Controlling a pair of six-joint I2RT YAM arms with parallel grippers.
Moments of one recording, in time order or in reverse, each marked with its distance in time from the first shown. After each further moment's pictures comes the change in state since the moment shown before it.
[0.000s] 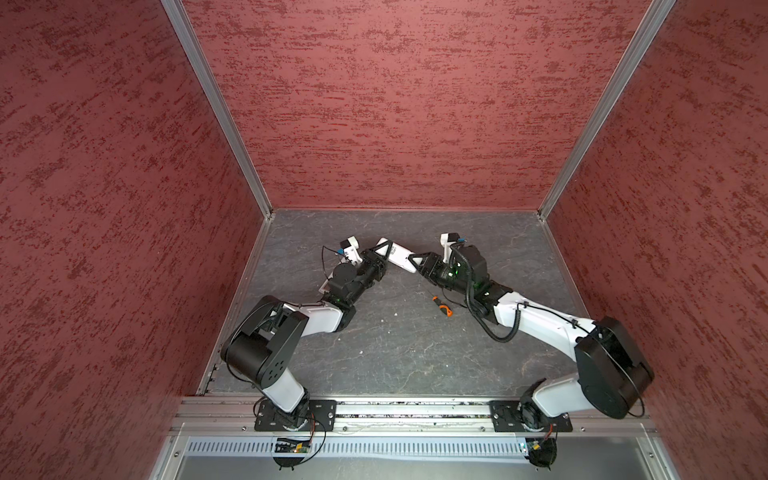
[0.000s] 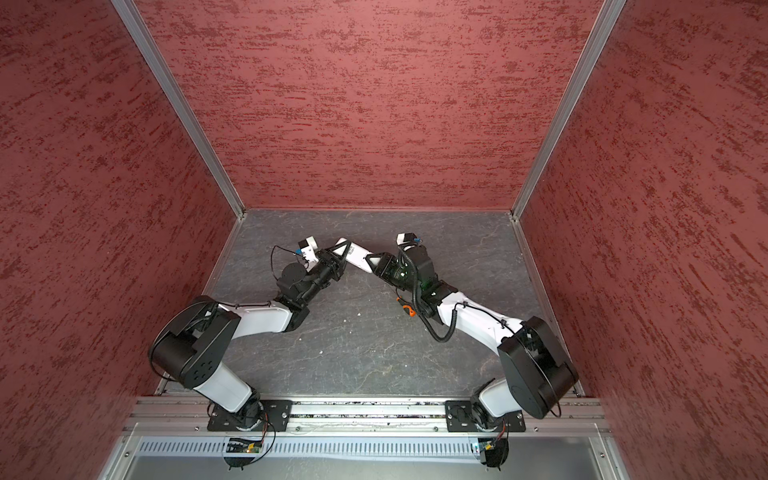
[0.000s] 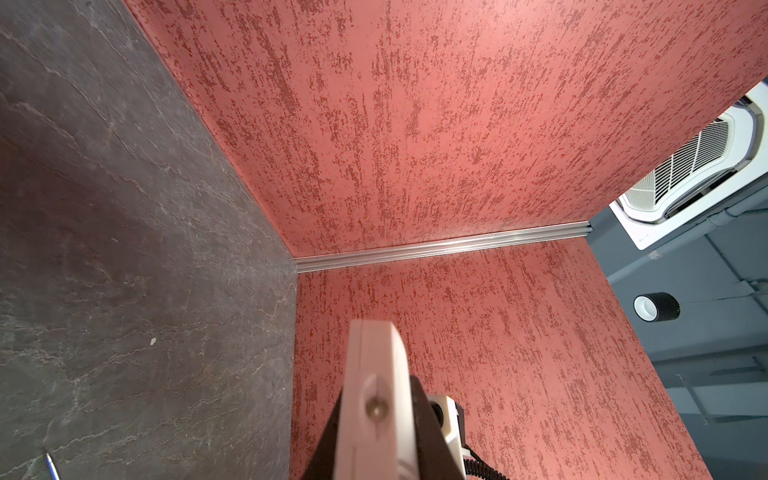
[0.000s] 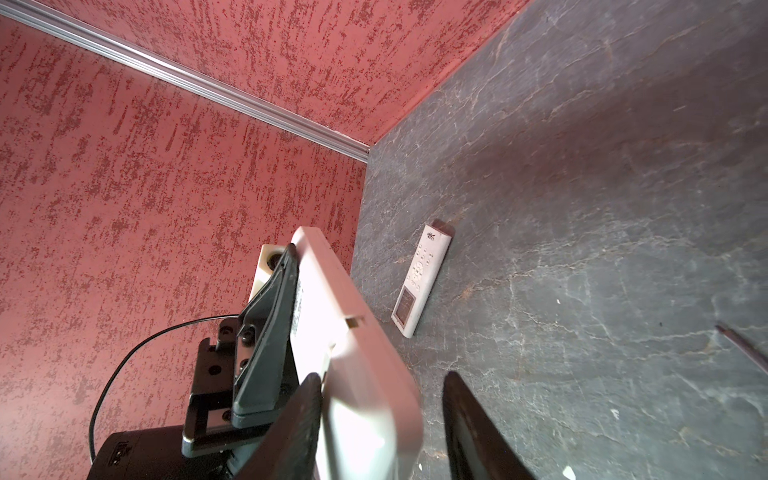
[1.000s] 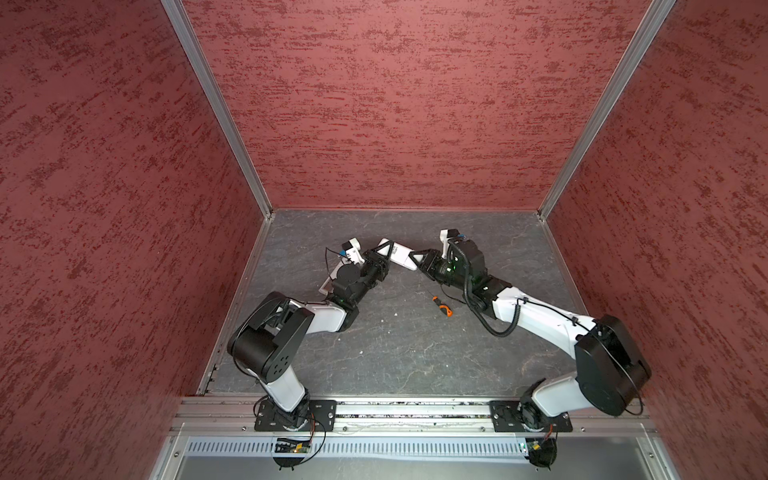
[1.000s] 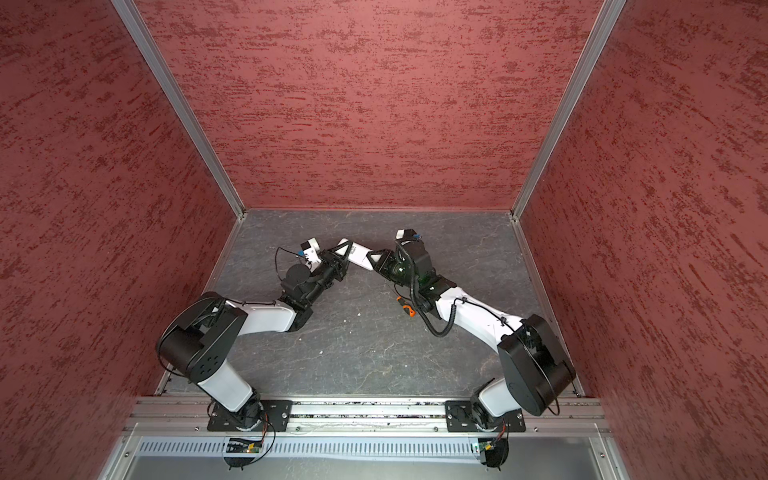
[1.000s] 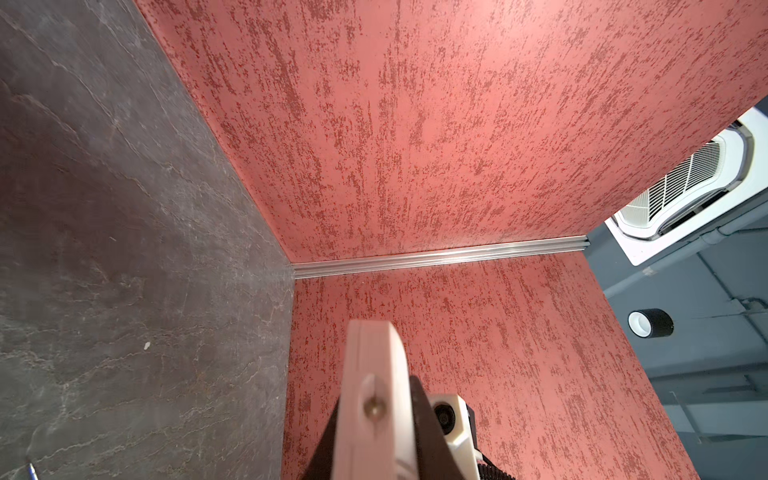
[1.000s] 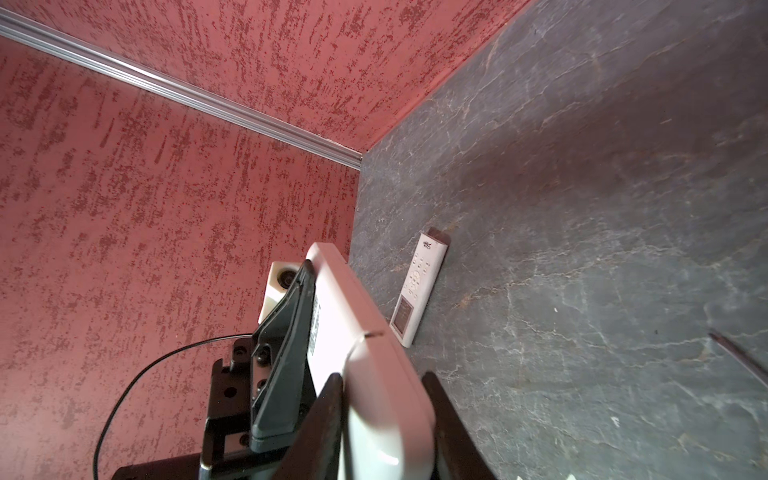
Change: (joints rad) left arm -0.021 0.037 0.011 0.031 -0.039 -0.024; right arm 0.008 0.019 0.068 -0.068 0.021 -0.003
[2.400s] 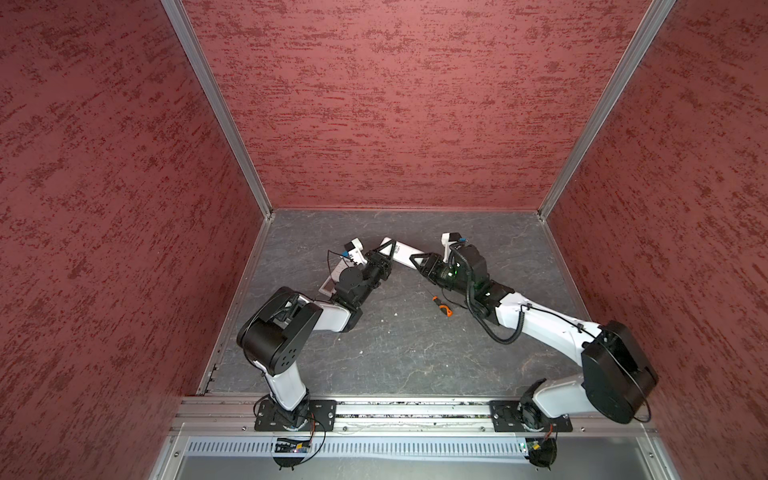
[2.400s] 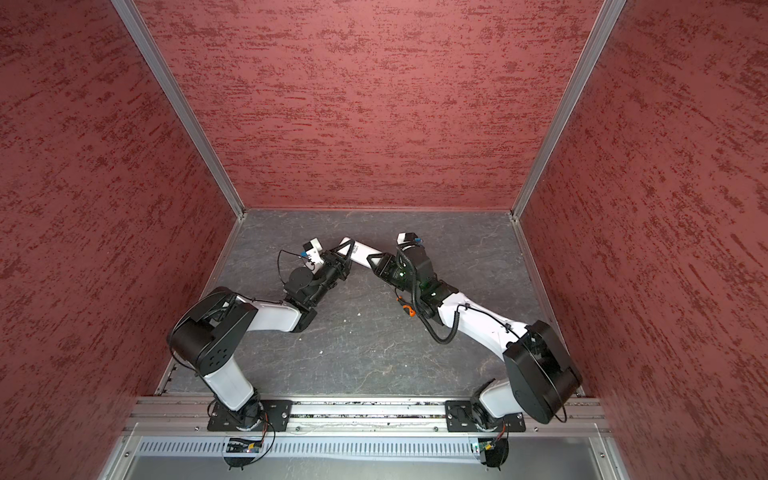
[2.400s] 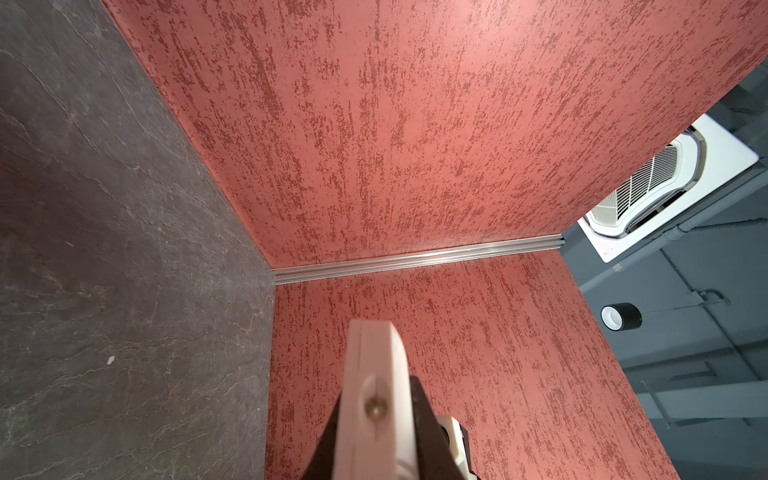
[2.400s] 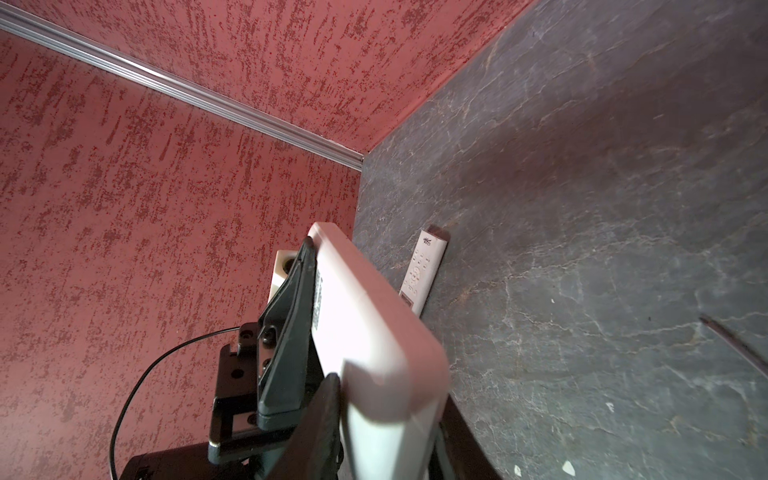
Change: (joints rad) left arm -0.025 0.069 0.006 0.122 -0.039 -0.016; right arm 0.015 -0.050 -0.047 0.006 0.042 -0.004
